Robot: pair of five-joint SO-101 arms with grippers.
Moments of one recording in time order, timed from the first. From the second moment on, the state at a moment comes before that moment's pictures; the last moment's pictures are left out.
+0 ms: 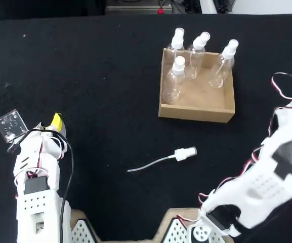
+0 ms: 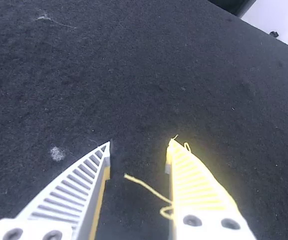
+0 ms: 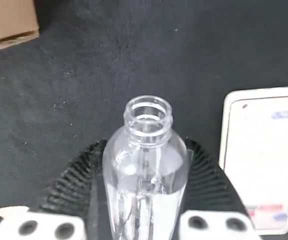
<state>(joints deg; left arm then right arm) -18.2 -74.0 91.8 16.8 16.8 45.3 24.5 -27.2 99.0 40.0</state>
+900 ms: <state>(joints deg) 19.6 -73.9 70.7 49.4 -10.2 43.5 -37.9 18.4 84.7 34.0</state>
